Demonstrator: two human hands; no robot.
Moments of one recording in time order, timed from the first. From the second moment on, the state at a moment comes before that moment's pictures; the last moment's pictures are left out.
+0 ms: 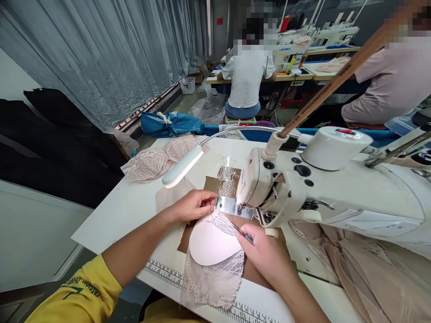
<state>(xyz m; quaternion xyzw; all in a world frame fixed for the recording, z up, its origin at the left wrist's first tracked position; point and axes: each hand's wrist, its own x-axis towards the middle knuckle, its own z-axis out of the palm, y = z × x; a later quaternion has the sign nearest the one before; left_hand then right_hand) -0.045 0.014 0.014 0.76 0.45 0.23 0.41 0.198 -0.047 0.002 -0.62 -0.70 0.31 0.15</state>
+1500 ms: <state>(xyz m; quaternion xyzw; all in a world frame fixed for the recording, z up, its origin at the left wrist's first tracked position) -0.009 0.025 0.037 0.98 0.19 0.02 0.07 0.206 -0.051 -0.012 -0.55 -0.83 0.05 0.10</state>
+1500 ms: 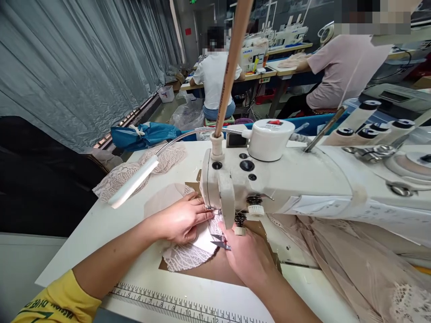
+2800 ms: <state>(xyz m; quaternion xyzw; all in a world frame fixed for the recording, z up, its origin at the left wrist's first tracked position) -0.004 0.016 0.004 0.96 0.20 0.16 0.06 0.206 -0.050 -0.033 -0.52 -0.83 -0.11 0.15</state>
